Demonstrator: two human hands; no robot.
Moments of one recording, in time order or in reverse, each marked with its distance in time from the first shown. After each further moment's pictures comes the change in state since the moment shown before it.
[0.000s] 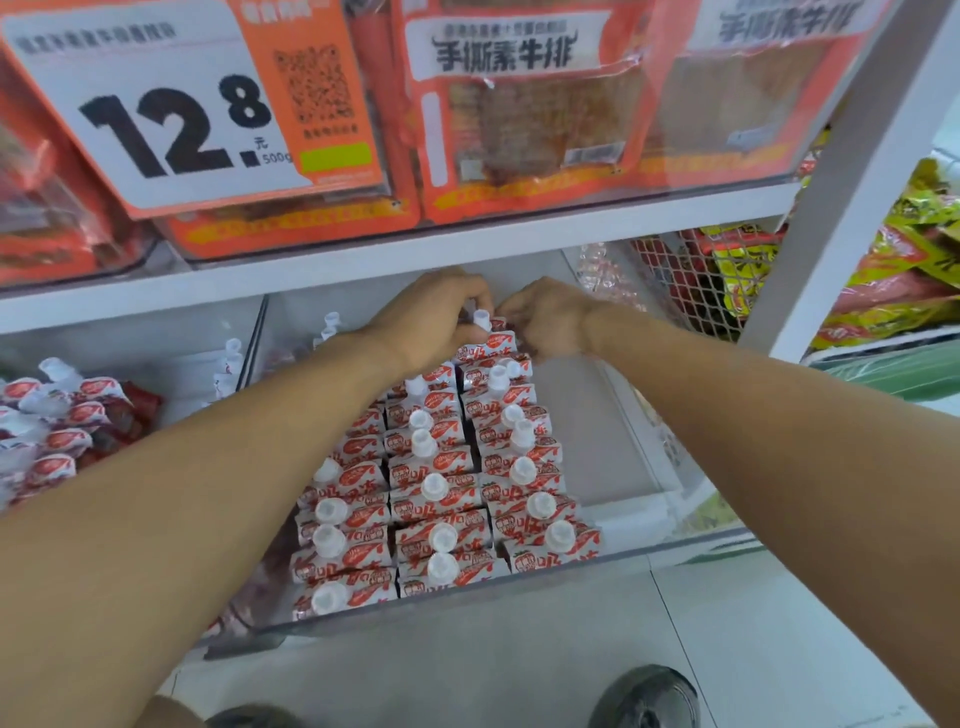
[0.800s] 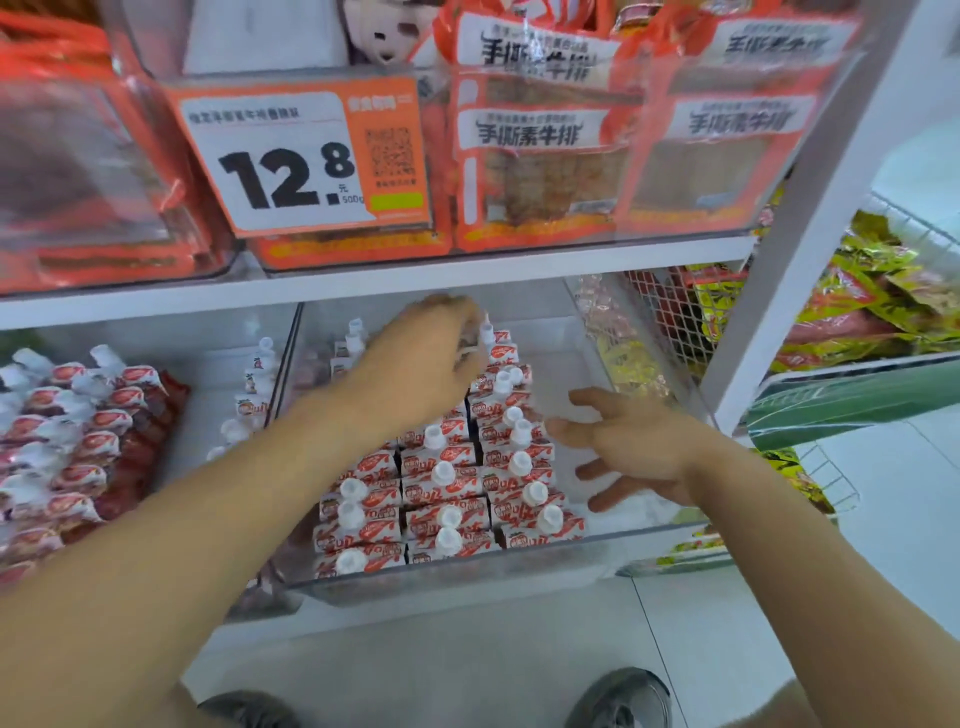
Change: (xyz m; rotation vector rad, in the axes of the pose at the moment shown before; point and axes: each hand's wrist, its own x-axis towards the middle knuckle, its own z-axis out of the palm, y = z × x) left_hand -0.074 0.062 -0.039 0.068 0.071 -0.119; right_hand -0.133 0.029 0.022 0.487 -0.118 0.265
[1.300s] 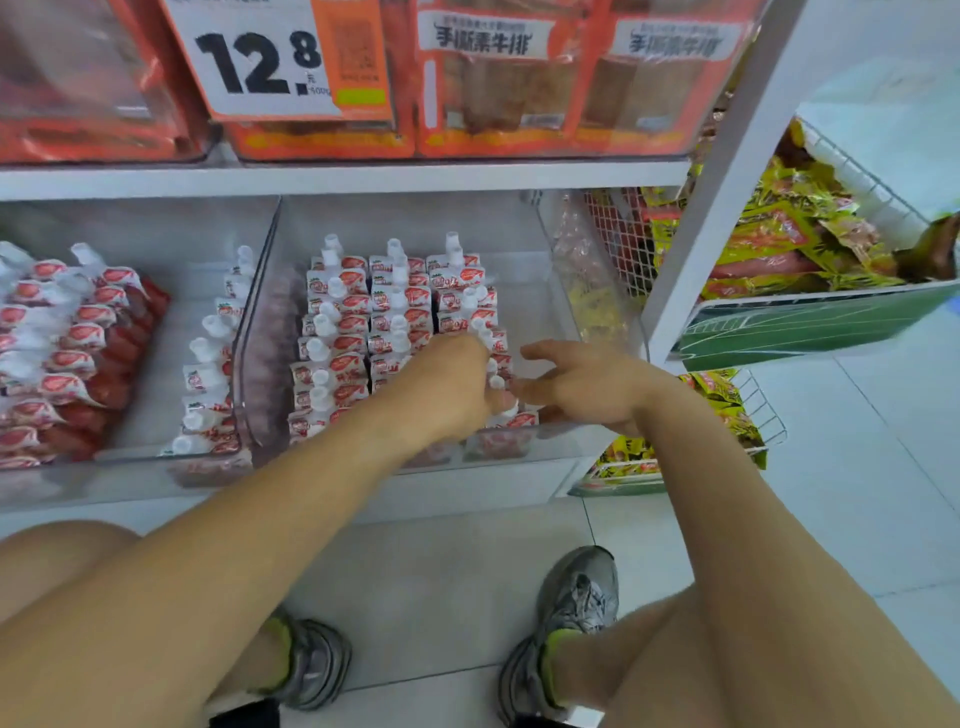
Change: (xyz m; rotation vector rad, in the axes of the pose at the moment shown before) left_hand -0.063 0.073 0.040 -0.110 -0.357 -0.266; right_hand -0.033 0.016 0.004 -0.184 -0.061 -0.091
